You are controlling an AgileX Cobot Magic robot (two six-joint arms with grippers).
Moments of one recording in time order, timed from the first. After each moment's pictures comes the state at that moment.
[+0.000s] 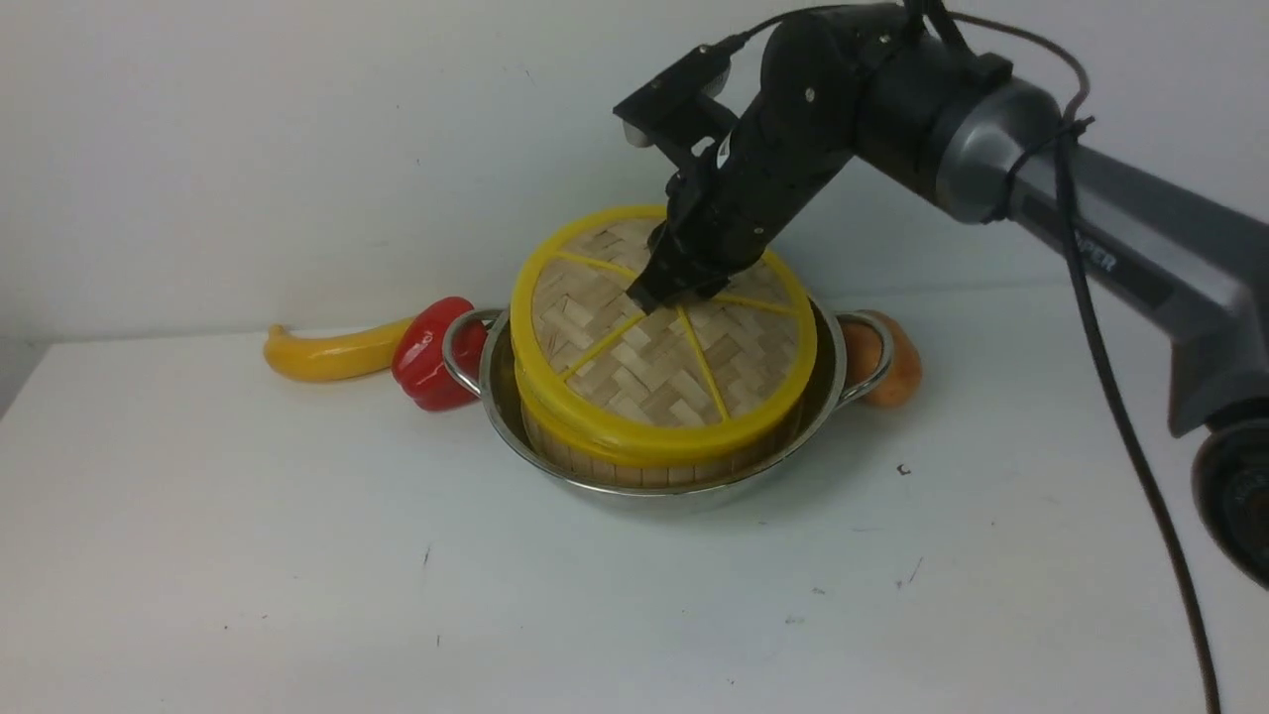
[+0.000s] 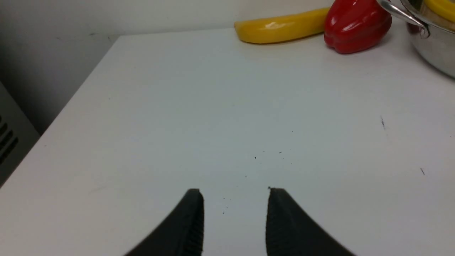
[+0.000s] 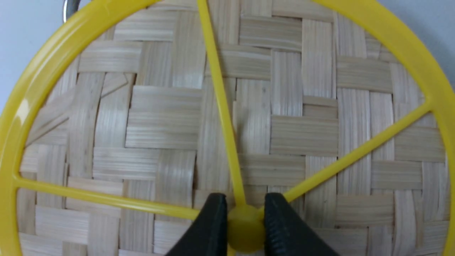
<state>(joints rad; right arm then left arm) 0.53 2.32 -2.25 0.17 1.10 -0.39 0.12 0.00 0.01 0.11 0.37 -0.05</state>
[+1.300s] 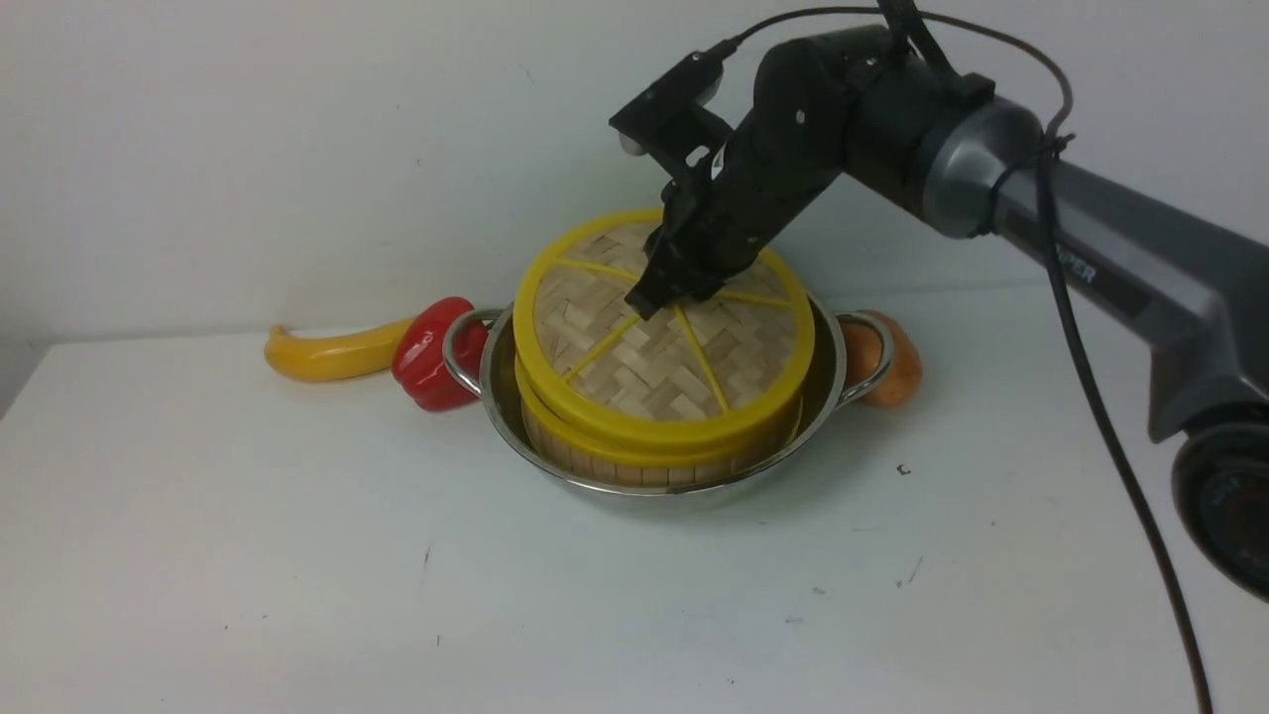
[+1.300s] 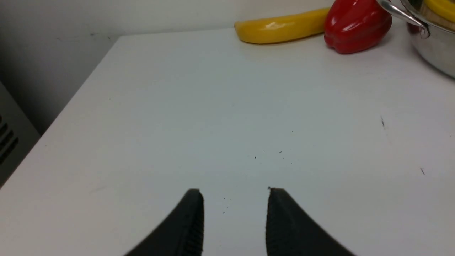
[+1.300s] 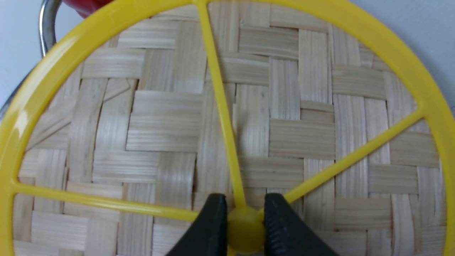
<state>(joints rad) 0.53 2.35 -2.25 0.15 1.04 -0.41 0.12 0.00 0.01 0.11 0.37 -0.05</state>
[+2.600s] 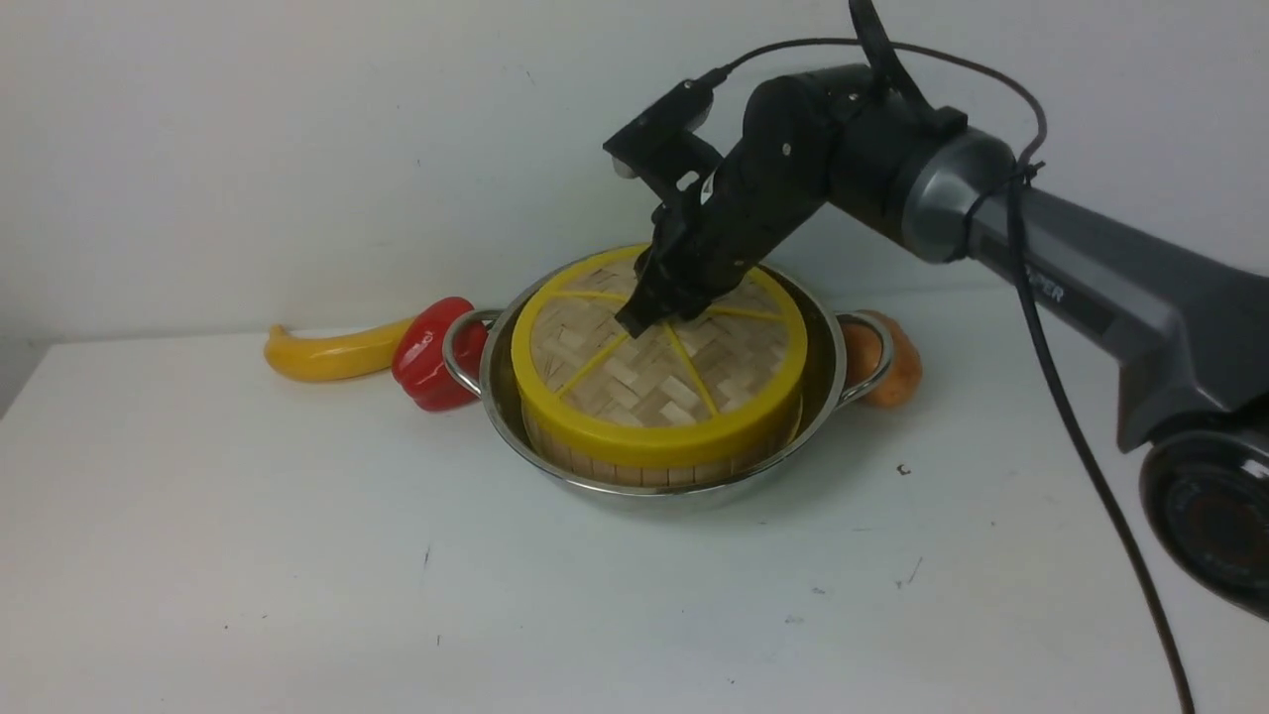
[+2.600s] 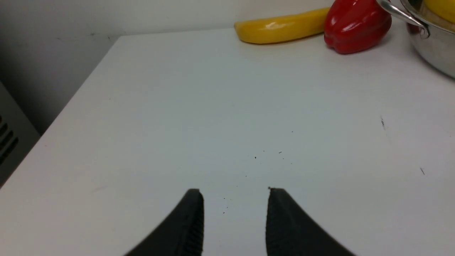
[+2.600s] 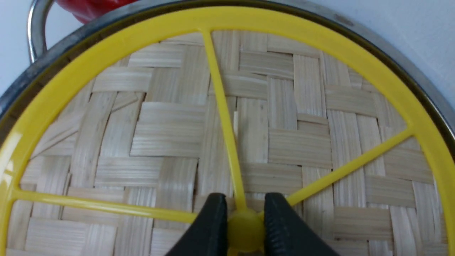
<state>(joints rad) 0.53 2.40 -2.25 0.19 0.99 -0.43 0.12 0.00 0.01 0.11 0.37 -0.05</state>
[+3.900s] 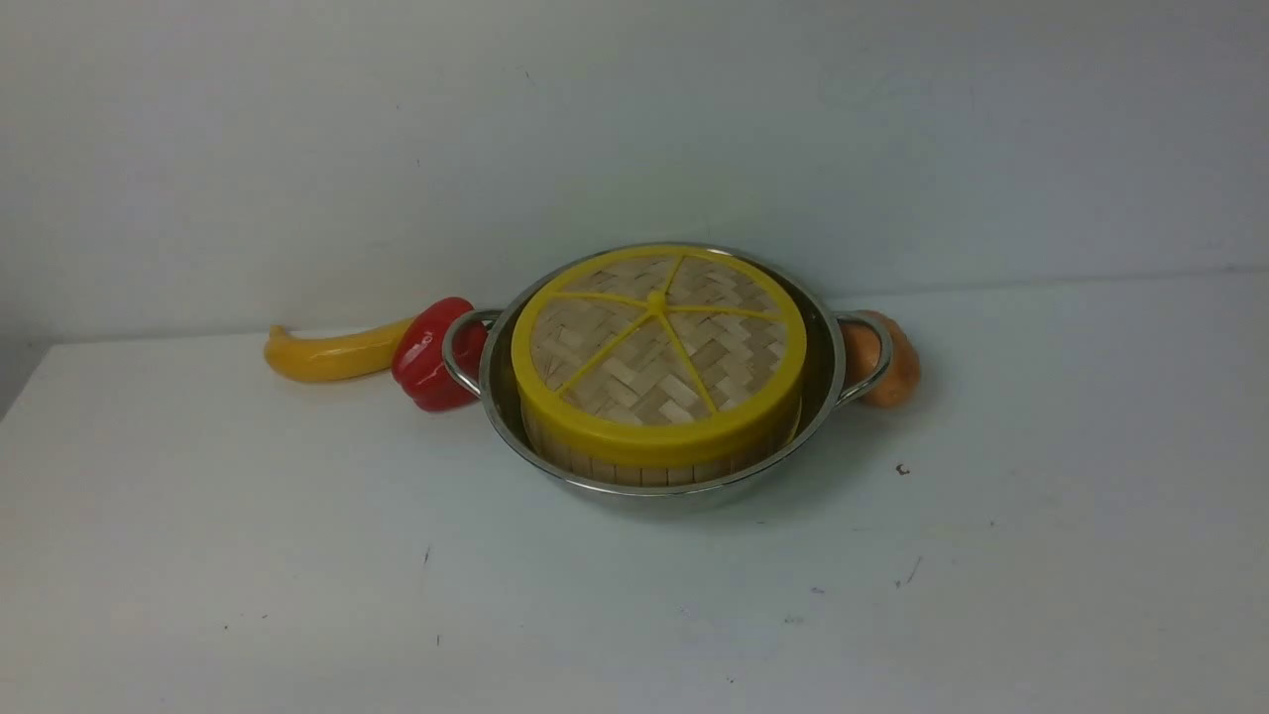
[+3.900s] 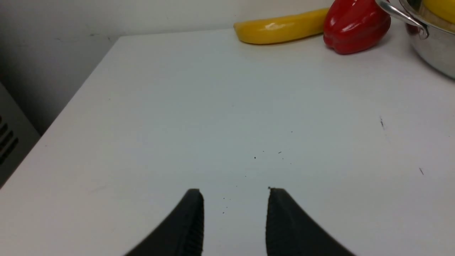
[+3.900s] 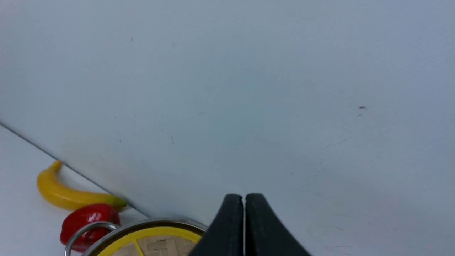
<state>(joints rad) 0.53 1.78 -2.26 -0.10 1.03 -0.07 0.12 0.00 0.01 0.11 0.37 -0.05</state>
